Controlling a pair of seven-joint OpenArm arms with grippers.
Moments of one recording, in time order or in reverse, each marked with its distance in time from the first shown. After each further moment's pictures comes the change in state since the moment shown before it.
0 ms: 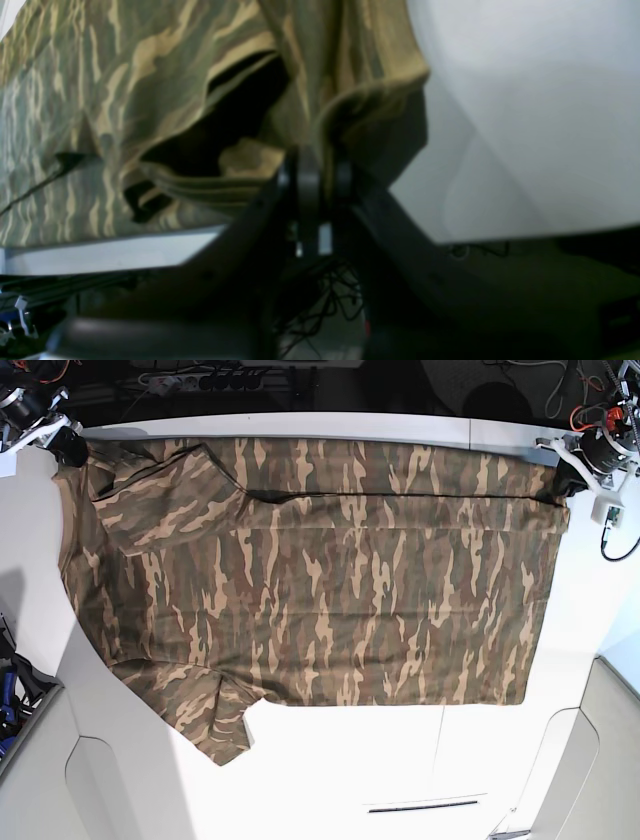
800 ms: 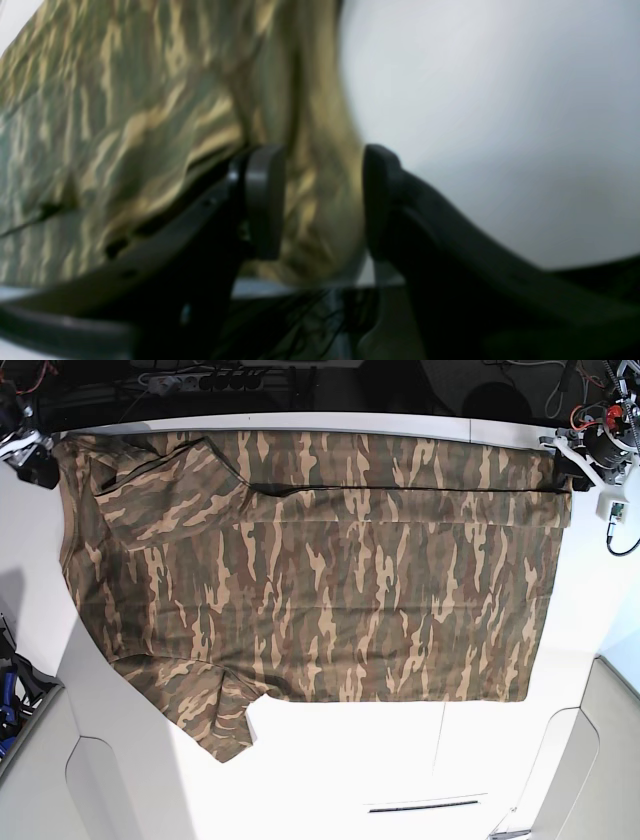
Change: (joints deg) left arm 0.3 0.0 0.0 0.0 1.1 5.6 0.6; right arm 2.4 4.3 3.1 0.0 -1.0 0.0 4.1
